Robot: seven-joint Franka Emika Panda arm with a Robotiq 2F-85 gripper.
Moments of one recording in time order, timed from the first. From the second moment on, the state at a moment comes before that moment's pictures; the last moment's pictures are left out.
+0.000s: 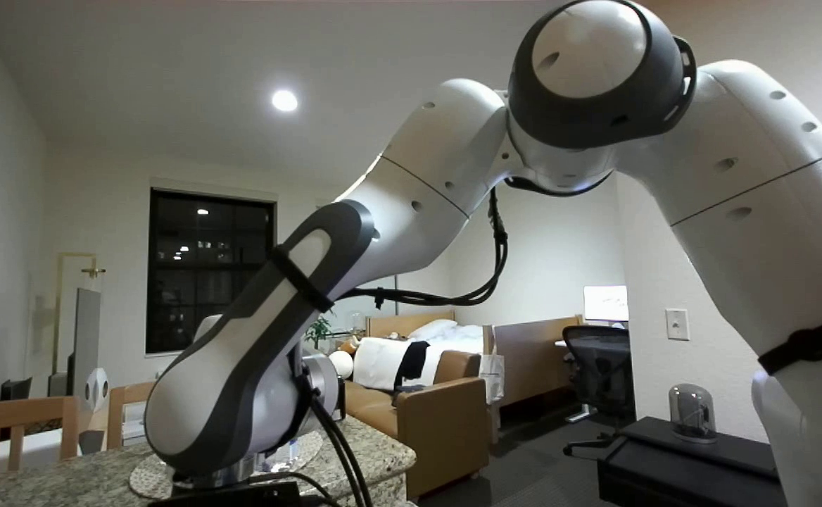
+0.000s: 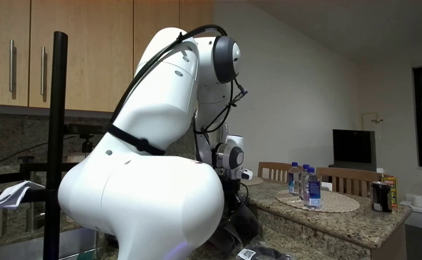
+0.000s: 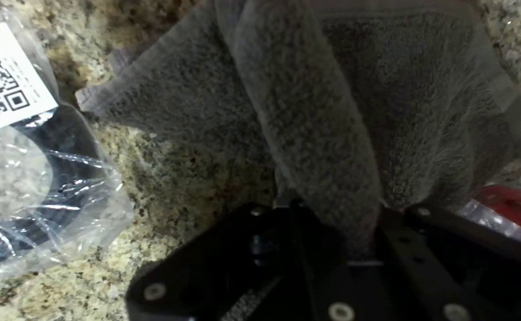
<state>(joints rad) 0.47 0.36 0.11 -2.11 0.13 2.55 0.61</state>
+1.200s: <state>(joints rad) 0.32 0.30 0.17 -2.08 0.19 2.27 0.48</state>
